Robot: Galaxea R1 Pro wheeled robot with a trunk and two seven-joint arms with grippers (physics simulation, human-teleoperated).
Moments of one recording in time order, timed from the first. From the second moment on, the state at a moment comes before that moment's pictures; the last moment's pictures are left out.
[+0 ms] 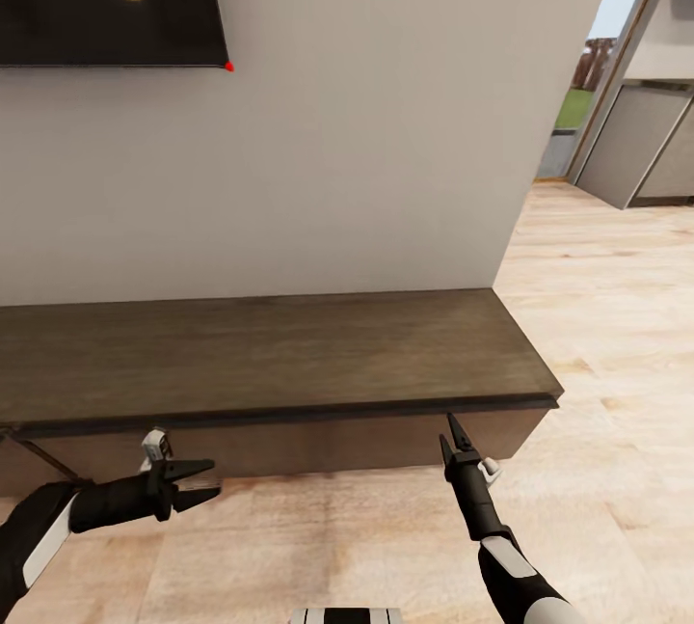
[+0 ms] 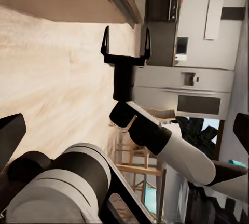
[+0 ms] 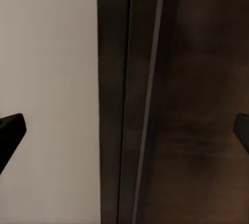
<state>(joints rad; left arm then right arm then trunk) -0.46 0.43 -0.04 -0.81 0.44 1.05 -1.47 -0.55 0.05 -0.28 -0.30 -1.15 0.06 1.06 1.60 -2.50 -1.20</state>
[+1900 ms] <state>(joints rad) -0.35 0.44 -0.03 -0.83 0.44 1.05 -1.57 -0.55 0.05 -0.28 -0.30 -1.15 0.06 1.06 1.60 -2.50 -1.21</state>
